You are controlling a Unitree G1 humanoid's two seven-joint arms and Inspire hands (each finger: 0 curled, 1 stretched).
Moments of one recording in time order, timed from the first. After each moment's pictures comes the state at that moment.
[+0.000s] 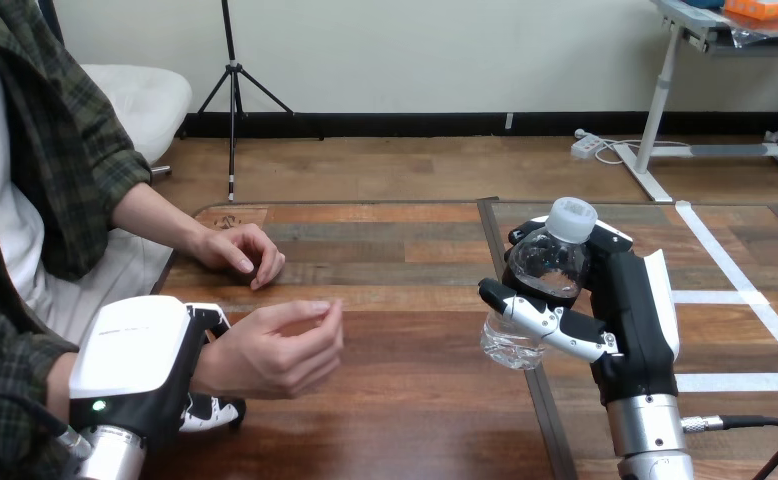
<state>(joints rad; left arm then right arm) 0.09 0.50 -0.18 0.11 0.88 -0.04 0.27 -0.18 -0.10 -0.04 0.70 -0.08 -0.90 -0.05</state>
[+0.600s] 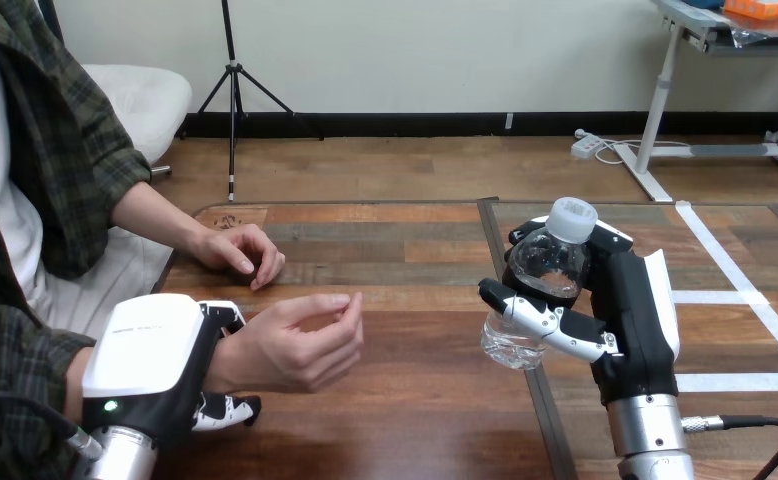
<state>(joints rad) 0.09 0.49 -0.19 0.11 0.88 -0.08 0.29 -0.18 -0.11 -0.04 0.70 -0.08 -0.90 -0.05</state>
